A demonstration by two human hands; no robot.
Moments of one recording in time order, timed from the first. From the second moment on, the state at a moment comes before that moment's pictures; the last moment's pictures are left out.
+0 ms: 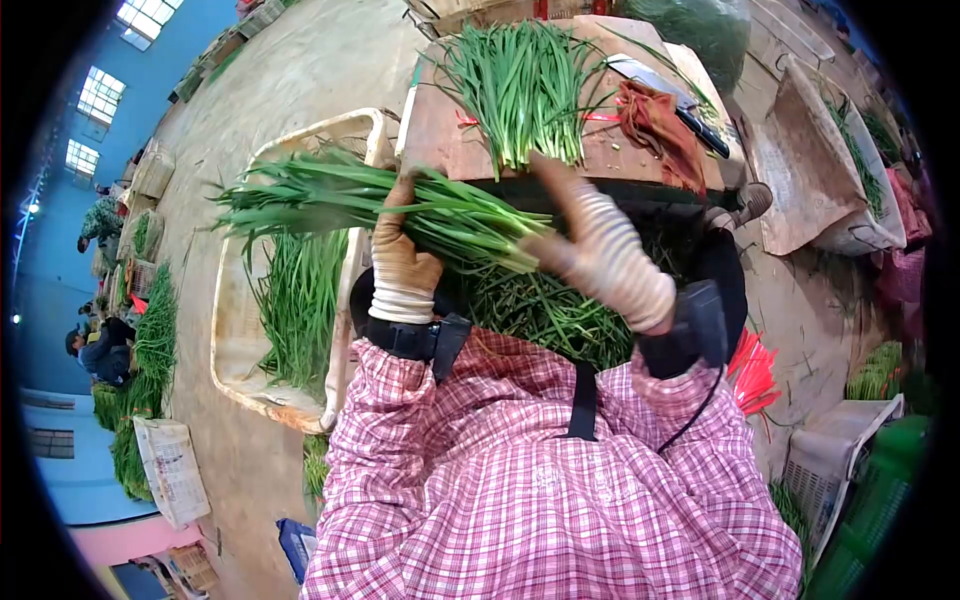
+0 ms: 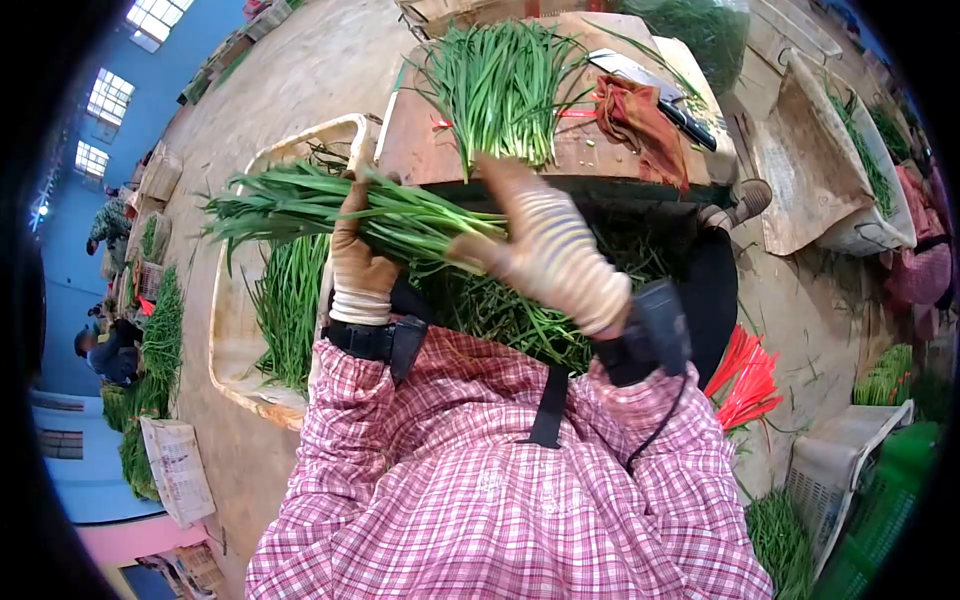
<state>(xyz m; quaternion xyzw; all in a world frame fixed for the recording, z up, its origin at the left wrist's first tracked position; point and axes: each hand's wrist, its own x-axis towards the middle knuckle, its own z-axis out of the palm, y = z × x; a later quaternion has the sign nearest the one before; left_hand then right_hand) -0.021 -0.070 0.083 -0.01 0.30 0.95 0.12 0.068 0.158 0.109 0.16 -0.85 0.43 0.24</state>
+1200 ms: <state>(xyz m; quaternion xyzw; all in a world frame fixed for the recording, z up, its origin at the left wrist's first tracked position) -0.006 -0.047 0.061 -0.11 0.41 0.90 0.13 0.095 0.159 0.099 0.05 -0.98 0.20 0.06</state>
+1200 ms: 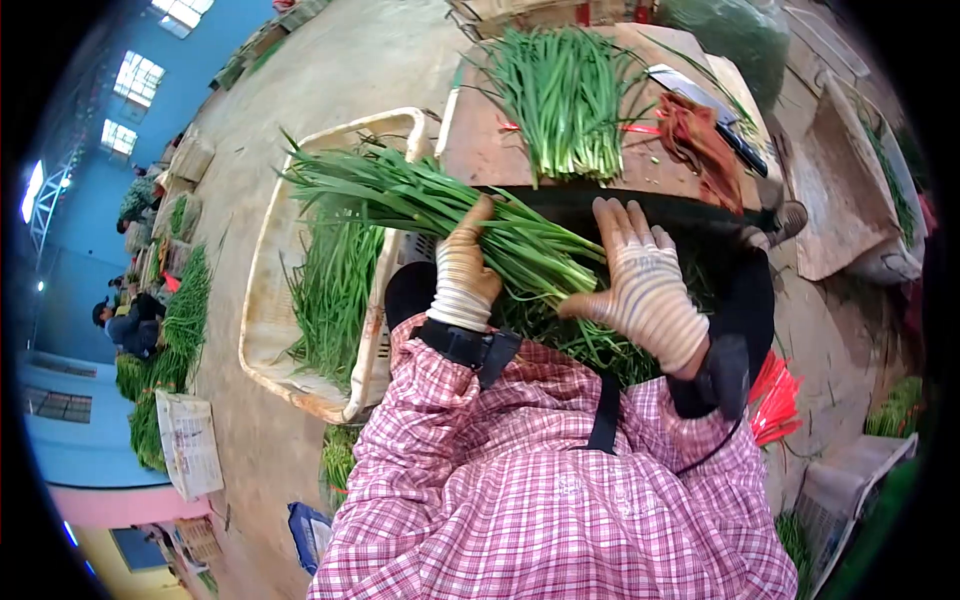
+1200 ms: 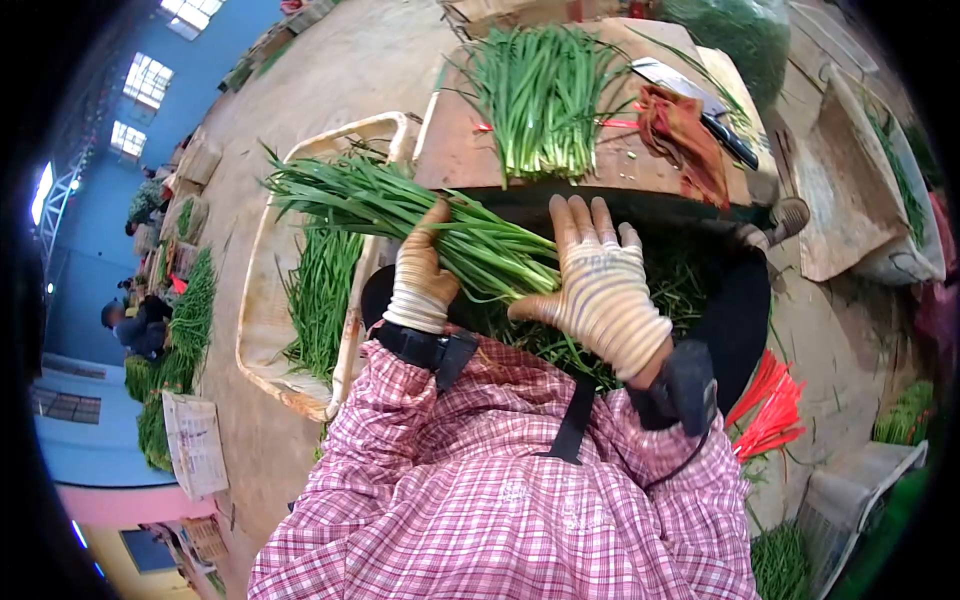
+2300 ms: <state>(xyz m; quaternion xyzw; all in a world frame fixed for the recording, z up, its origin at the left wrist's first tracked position) 0.038 -0.045 0.007 0.00 0.33 0.87 0.37 0.053 0.132 0.052 -0.06 -0.64 0.73 -0.22</state>
